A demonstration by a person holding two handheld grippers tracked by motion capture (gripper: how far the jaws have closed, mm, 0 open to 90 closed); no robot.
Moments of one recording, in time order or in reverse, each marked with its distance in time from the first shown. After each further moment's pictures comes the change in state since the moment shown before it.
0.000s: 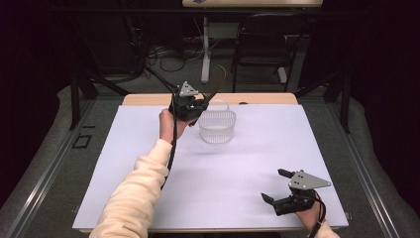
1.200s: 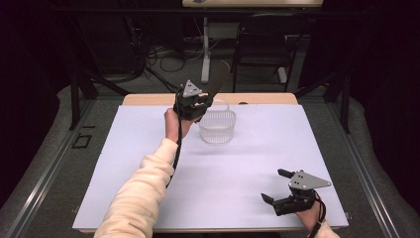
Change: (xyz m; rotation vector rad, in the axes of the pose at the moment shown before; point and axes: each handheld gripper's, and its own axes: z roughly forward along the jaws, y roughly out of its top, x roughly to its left) left arm -0.007 0.004 0.010 -0.086 0.014 0.006; right arm 0.000 0.000 0.000 0.000 0.004 0.001
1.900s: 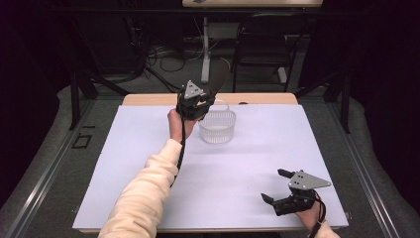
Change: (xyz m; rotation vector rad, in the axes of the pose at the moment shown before) left arm -0.003 -0.003 0.009 -0.068 0.021 -0.022; right arm 0.000 0.000 0.000 -0.001 0.001 -0.001
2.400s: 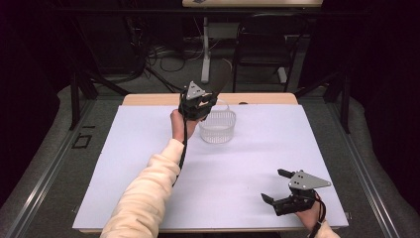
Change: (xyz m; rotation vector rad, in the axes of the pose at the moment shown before) left arm 0.000 -0.005 0.010 -0.009 -0.022 0.010; right arm 0.000 0.000 0.000 0.001 0.003 0.004
